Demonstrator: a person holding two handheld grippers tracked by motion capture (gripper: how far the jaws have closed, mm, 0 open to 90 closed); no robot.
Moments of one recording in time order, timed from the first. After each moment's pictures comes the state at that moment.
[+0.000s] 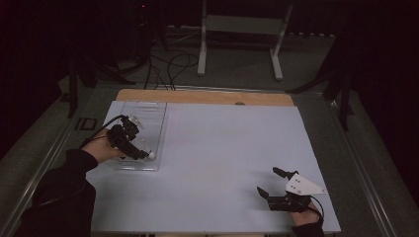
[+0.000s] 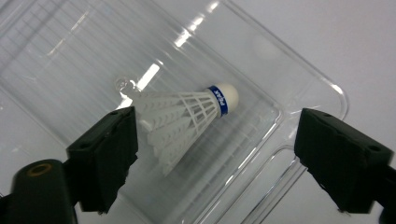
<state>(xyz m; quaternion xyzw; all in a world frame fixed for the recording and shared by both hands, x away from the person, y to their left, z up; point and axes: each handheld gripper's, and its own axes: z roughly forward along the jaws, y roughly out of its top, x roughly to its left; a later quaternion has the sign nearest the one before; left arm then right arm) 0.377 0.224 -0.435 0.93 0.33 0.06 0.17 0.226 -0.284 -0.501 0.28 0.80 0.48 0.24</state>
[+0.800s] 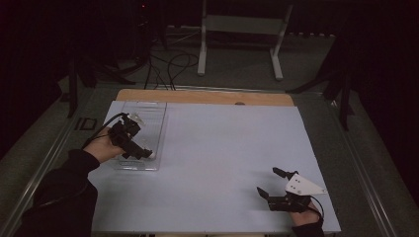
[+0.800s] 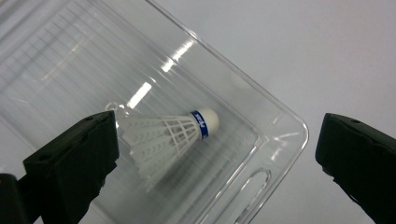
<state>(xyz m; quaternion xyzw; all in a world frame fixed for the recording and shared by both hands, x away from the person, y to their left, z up) 0.375 0.218 -0.424 0.92 0.32 0.05 0.22 0.226 -0.284 -0.501 0.28 0.80 0.48 0.24</state>
